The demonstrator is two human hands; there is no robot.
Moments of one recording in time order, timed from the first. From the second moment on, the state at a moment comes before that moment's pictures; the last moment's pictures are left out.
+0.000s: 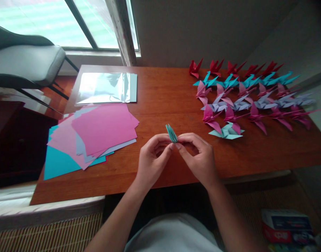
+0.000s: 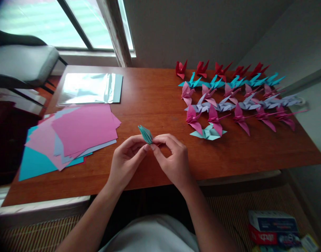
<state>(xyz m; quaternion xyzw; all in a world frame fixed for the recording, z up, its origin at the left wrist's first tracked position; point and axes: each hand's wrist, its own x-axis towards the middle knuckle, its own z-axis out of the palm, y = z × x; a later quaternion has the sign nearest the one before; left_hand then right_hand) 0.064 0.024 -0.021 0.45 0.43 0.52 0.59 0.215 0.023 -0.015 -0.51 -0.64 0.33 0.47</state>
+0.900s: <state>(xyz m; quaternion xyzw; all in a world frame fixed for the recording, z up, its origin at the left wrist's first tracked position) 0.065 0.023 -0.021 0.40 0.46 0.54 0.57 0.217 0.019 -0.032 -0.57 -0.52 0.40 0.50</state>
